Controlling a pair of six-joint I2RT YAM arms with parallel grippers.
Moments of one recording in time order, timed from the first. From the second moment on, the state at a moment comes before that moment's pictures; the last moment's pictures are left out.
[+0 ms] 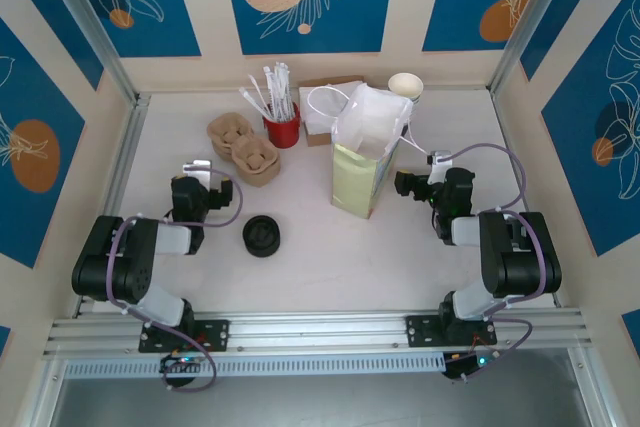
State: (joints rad) left arm -0.09 1.54 0.38 0.75 -0.14 0.05; right arm -0.02 1.53 0.40 0.71 -0.25 0.09
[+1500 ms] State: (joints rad) left arm -0.09 0.82 1.03 -0.58 -0.09 -0.39; right arm -0.26 1.28 1.20 -0.50 -0.24 0.62
